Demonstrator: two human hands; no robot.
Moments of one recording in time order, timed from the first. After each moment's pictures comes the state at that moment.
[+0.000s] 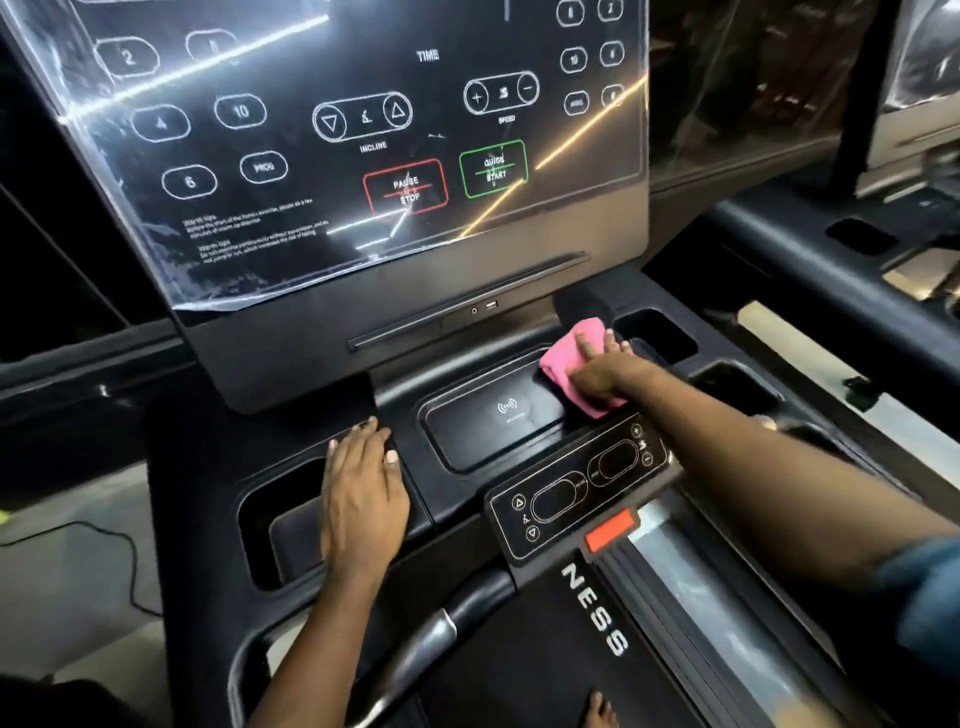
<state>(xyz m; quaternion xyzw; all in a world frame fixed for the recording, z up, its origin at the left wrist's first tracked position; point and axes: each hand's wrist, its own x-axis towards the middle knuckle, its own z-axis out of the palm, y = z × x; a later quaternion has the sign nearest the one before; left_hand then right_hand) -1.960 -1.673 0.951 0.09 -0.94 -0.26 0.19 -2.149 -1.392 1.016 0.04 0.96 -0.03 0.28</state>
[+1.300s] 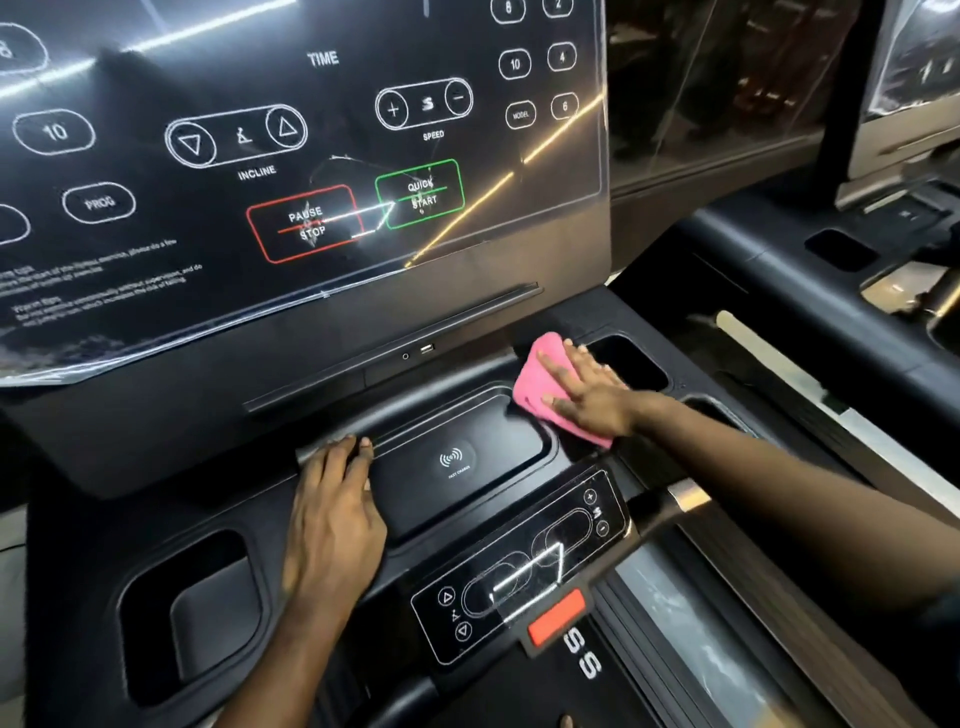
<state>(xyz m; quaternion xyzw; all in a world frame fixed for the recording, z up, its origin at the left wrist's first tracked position) -2.021 -1.633 0.948 0.05 -0.97 -0.17 0.18 -2.189 -1.325 1.011 -0.15 0.95 -0.07 0.27</state>
